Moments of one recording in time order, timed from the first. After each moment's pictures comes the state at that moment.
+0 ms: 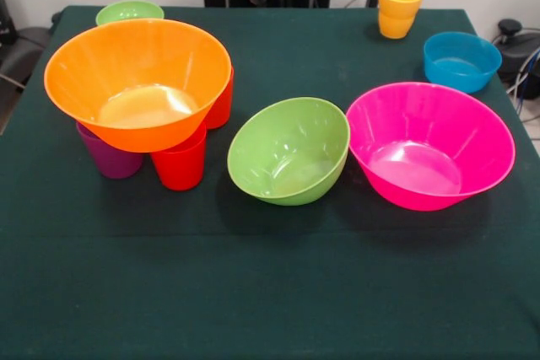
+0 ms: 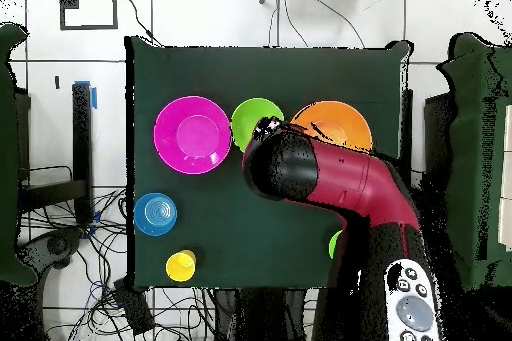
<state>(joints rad) -0.33 -0.89 0.03 1.70 -0.06 0.50 1.91</state>
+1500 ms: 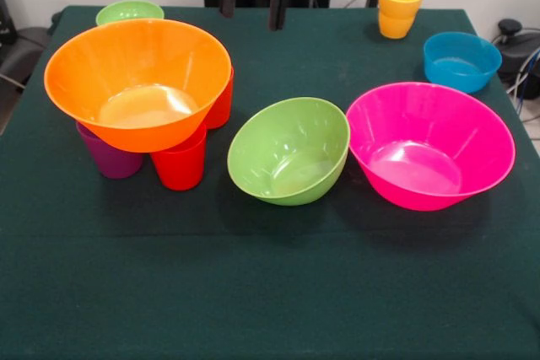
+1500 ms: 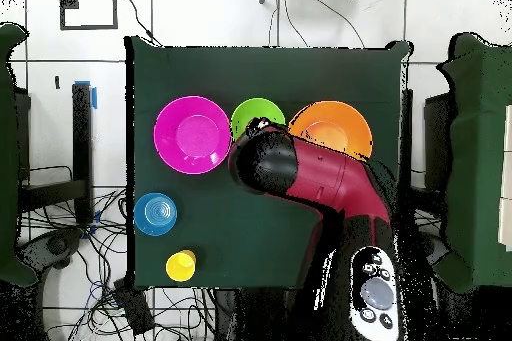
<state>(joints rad) -0.21 -0.79 -0.10 1.67 0.05 0.46 1.91</state>
